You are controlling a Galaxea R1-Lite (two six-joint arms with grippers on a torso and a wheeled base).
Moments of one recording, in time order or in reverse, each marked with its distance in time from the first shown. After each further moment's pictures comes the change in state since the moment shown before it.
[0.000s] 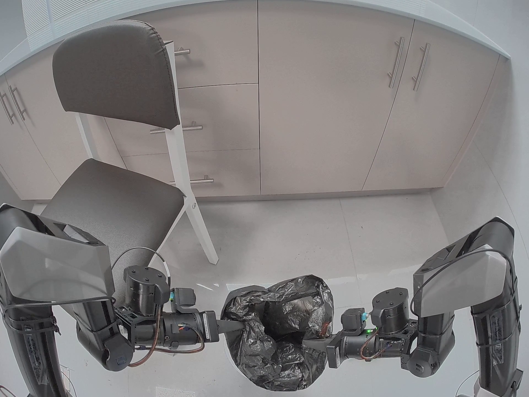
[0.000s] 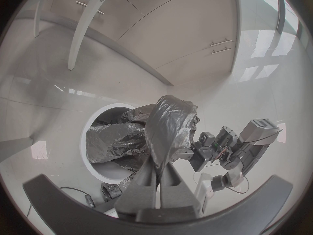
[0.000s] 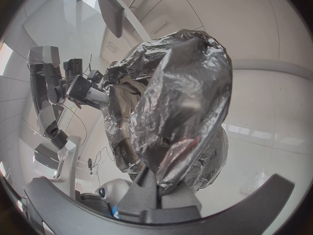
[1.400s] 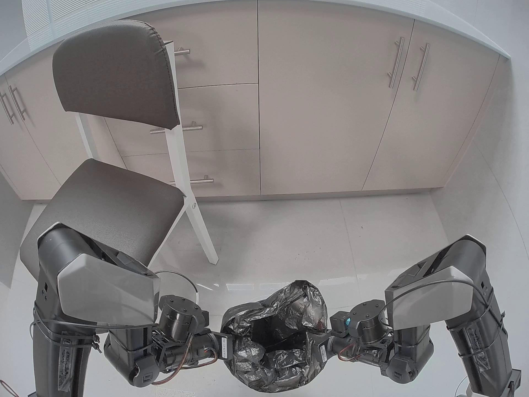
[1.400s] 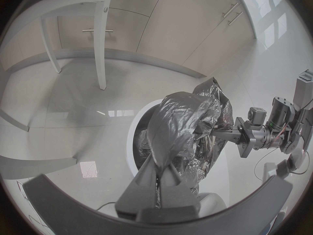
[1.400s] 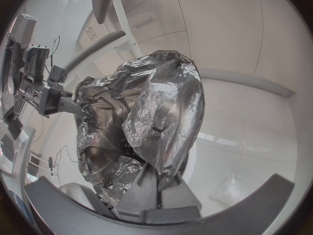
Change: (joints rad) left arm -0.128 0.188 -0.025 0.001 0.514 0.266; right arm 0.054 0.141 -0.113 0.000 -0.389 -0.090
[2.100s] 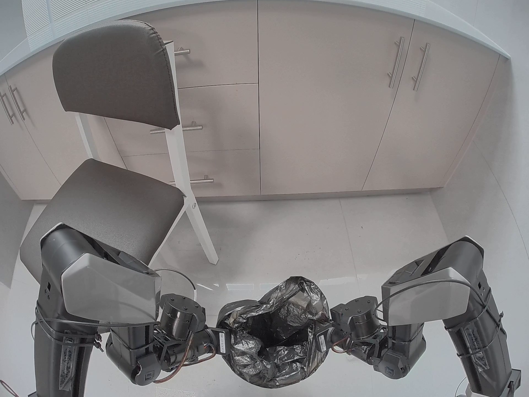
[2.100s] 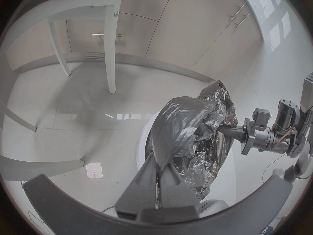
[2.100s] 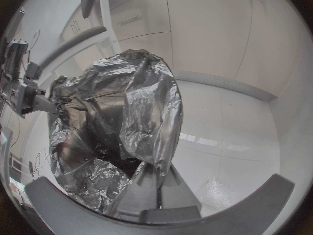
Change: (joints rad) left arm 0.010 0.016 -0.019 0.000 0.089 -0.008; right arm -0.005 0.018 -0.094 0.080 -0.207 -0.020
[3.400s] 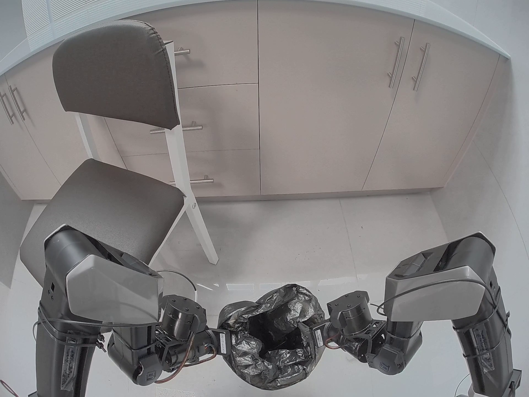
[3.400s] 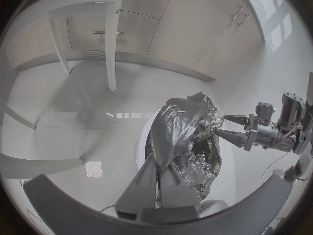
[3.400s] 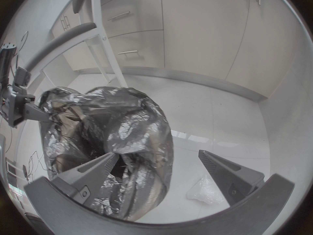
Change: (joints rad) left arm 0.000 0.016 -0.007 -0.002 -0.002 -0.011; right arm 0.027 -0.066 -0.070 0.194 -0.131 0.038
